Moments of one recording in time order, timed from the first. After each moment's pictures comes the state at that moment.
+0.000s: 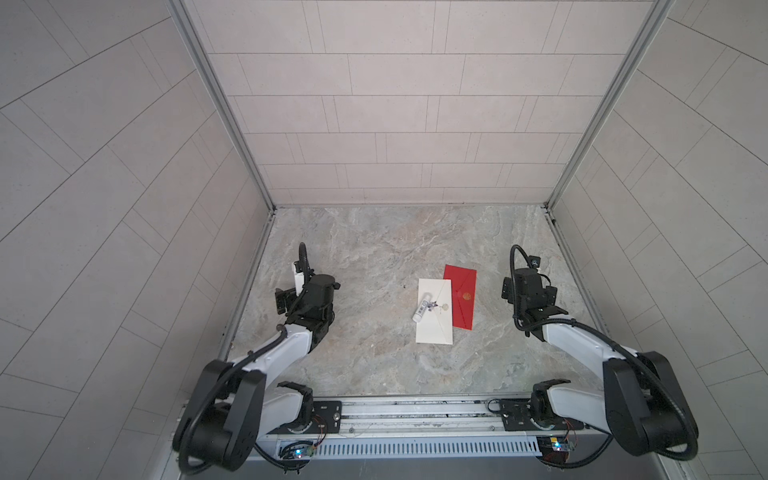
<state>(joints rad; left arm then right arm) -0.24 1.28 0.41 0.24 -0.90 -0.12 0.12 1.26 0.47 0.10 0.59 0.18</state>
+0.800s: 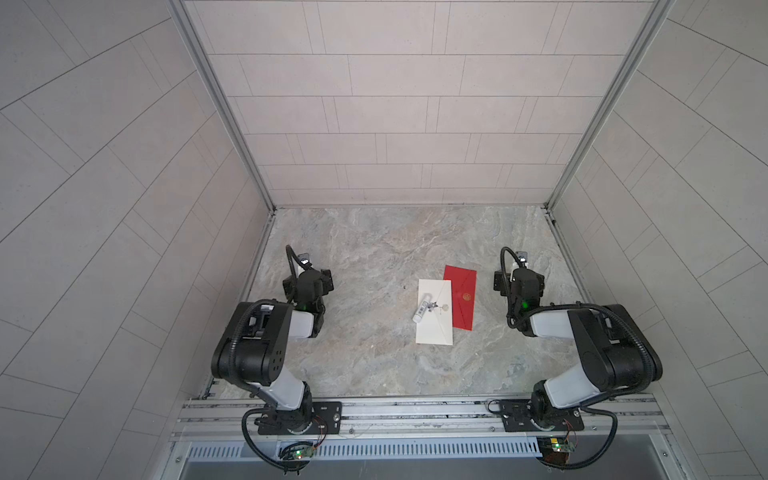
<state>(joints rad) -0.06 1.60 0.41 0.76 -0.42 -0.06 0.07 1.53 0.41 0.67 0.41 -0.01</state>
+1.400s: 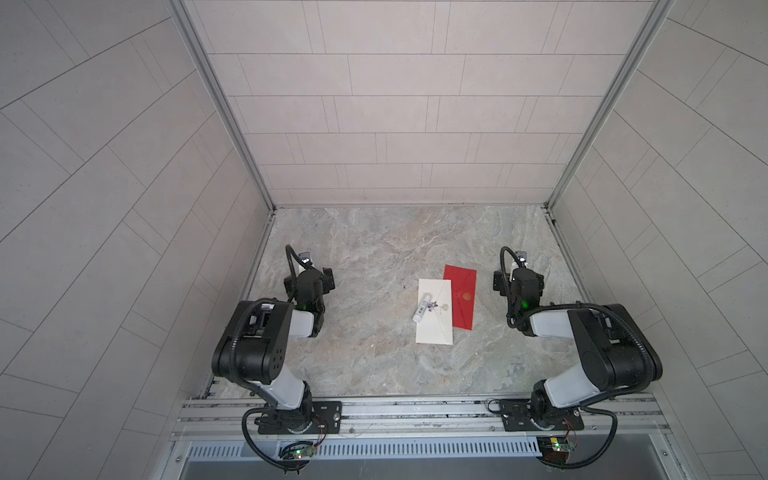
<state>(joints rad) -0.06 1.60 0.41 0.79 -0.39 -0.06 0.07 1.53 0.42 0.66 0.40 -0.01</state>
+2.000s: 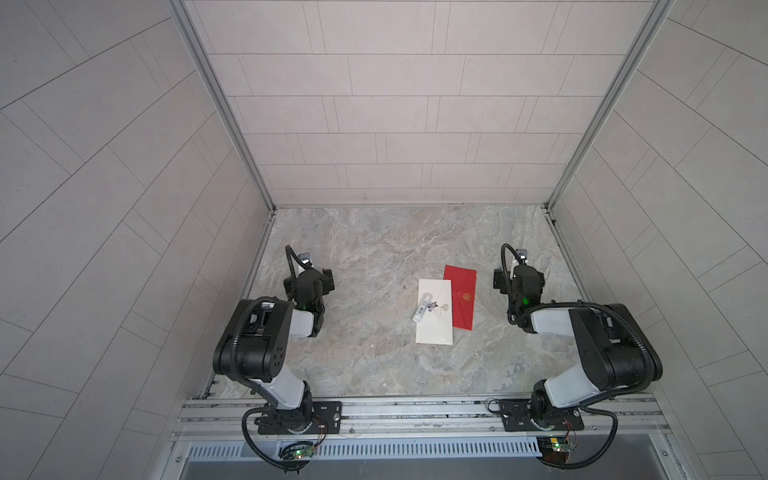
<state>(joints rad) -0.05 1.62 0.41 0.79 -0.39 -0.06 0.05 1.53 0.45 0.62 0.36 -0.01</state>
